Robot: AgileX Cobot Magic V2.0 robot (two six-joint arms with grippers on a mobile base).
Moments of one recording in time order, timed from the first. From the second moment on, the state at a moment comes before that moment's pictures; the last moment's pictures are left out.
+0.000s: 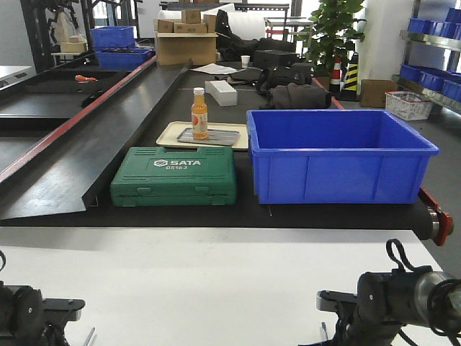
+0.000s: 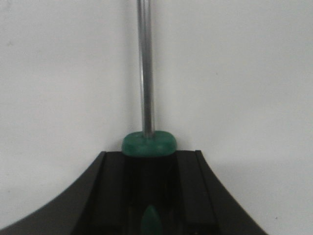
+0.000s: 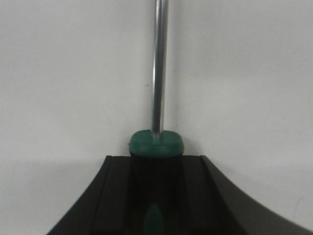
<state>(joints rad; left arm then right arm) -0.13 1.95 -1.07 -0.09 0.61 0.04 0.21 2.03 -1.20 0.10 0.68 0.20</state>
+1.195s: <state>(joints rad) -0.15 1.19 -1.16 -0.21 0.65 0.04 0.21 1.16 -1.19 0.11 0.67 0.07</state>
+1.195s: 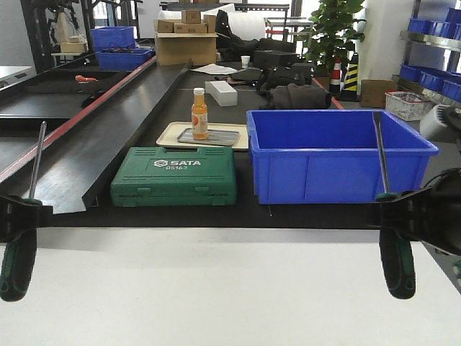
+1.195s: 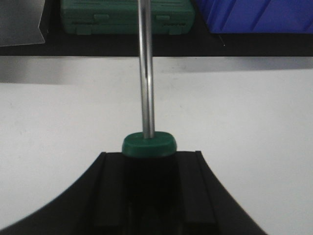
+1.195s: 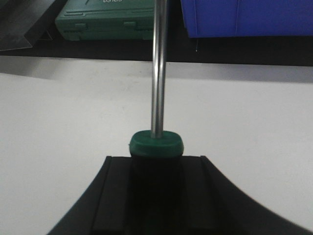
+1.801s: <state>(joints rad) -0.15 1.19 -1.16 -0.21 0.68 0.04 0.21 1.12 -1.19 0.11 0.68 0.07</state>
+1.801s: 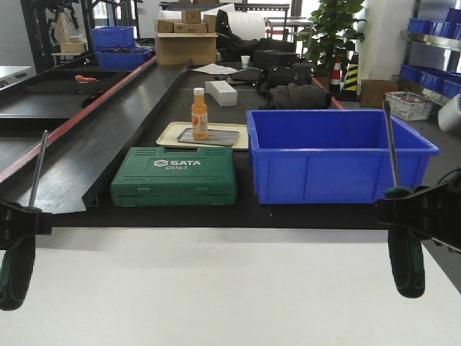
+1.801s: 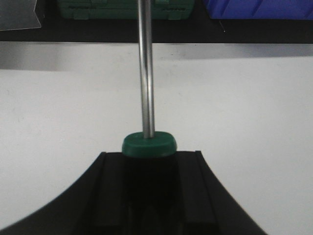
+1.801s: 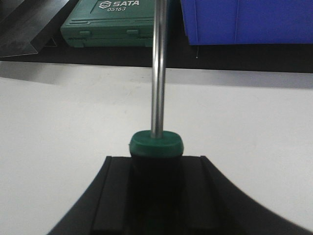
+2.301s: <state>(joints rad) -0.15 1.19 -1.16 -0.21 0.68 0.04 0.21 1.12 -1.19 0.11 0.68 0.07</state>
